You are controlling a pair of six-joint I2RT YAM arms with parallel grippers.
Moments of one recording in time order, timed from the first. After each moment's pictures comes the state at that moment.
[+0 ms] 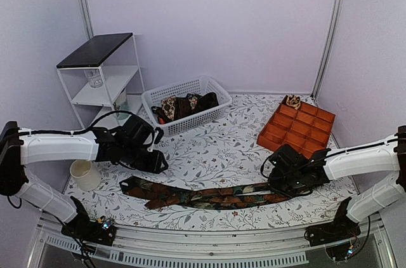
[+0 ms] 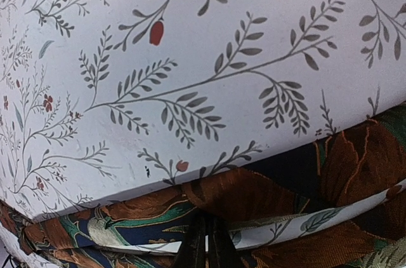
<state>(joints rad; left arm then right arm) -0.77 1.37 0.77 -0.36 0.04 -0.52 0.88 1.35 0.56 -0.35 0.15 1.25</state>
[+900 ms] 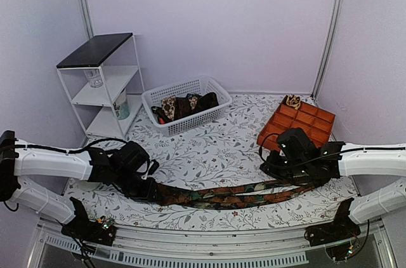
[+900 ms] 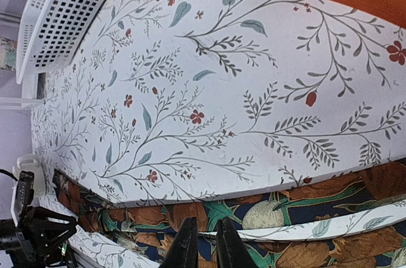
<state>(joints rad) -0.88 1.27 0.55 -0.41 0.25 -0.77 0.89 1.19 0.63 -0.29 0.16 1.11</state>
